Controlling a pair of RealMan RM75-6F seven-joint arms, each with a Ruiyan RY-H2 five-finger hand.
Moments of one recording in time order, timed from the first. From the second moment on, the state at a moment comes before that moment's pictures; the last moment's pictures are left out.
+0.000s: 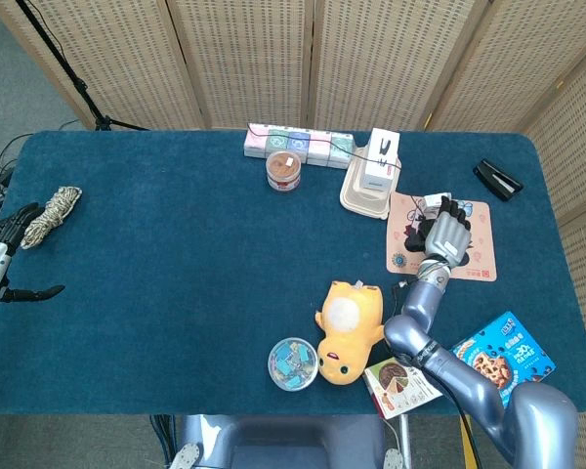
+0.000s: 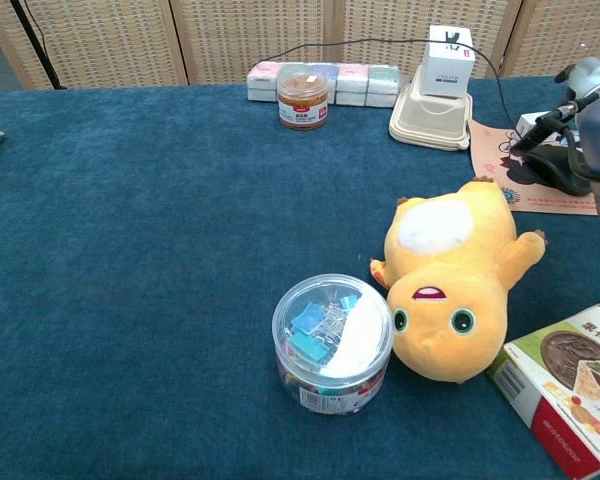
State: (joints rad) left arm -0.34 -0.95 -0.11 -1.54 1.45 1.20 -0.55; right arm 0.81 -1.88 0.71 -1.03 -0.45 1.20 -0.67
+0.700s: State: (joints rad) left arm -0.20 -0.99 -0.06 -1.61 1.45 1.40 -0.32; right arm 0.39 -1.32 0.29 -1.63 -1.16 1.27 -0.37
